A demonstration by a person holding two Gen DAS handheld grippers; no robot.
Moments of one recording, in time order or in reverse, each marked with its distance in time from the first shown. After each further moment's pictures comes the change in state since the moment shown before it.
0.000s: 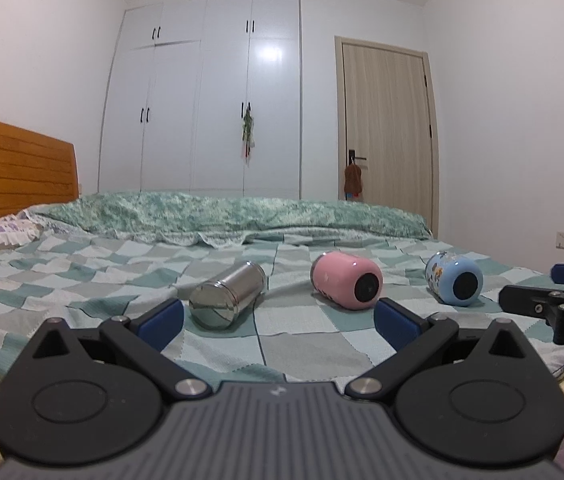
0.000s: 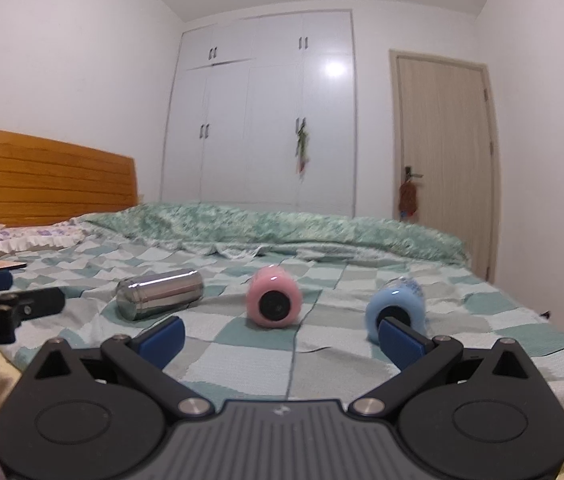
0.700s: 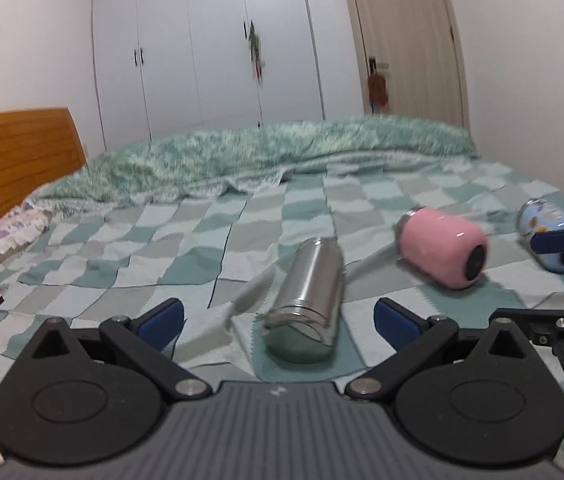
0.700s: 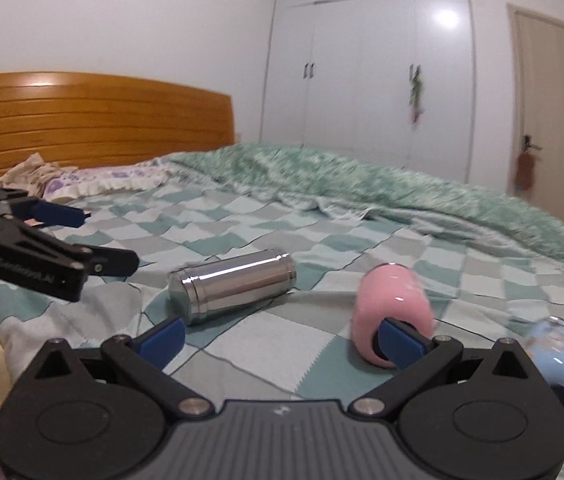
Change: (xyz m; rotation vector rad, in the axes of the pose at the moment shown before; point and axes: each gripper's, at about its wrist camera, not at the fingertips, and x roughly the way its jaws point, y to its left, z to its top) left arm 0.157 0.069 0.067 0.136 0.293 0.077; right arm 0.176 0.044 0.057 -0.130 0.204 0.315
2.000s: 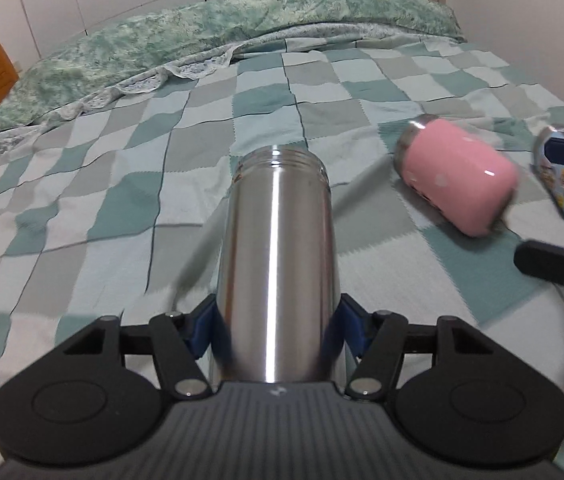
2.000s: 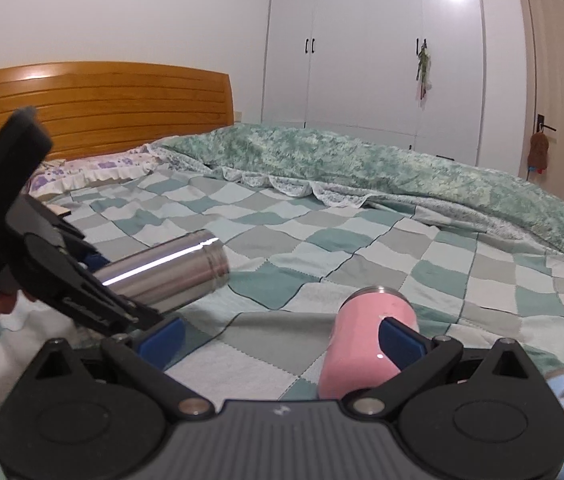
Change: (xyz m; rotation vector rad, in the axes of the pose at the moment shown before) left arm 0.105 -0.017 0.047 0.087 0.434 -0.120; right arm 0.041 -0.052 0.036 0.022 0.052 0.006
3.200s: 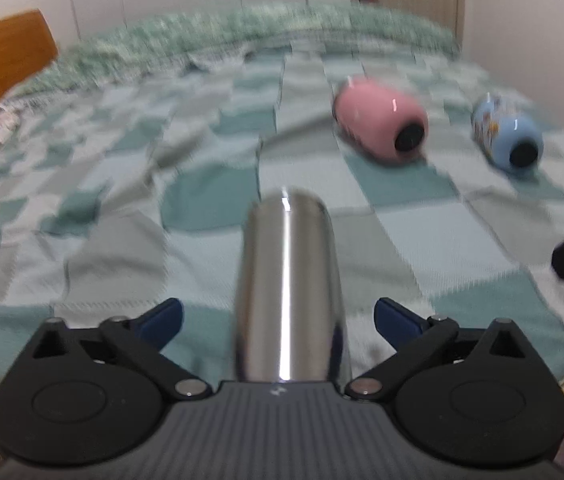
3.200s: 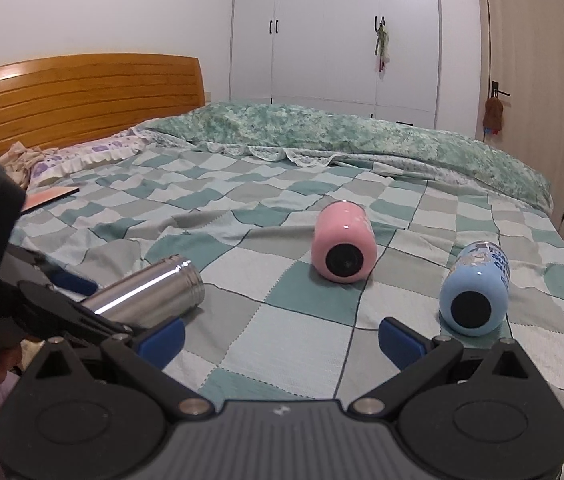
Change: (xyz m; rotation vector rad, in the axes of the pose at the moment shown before) left arm -0.082 -0.076 -0.124 -0.131 -0.107 0.039; right arm -0.148 0.038 -0.064 0.075 0.084 -0.083
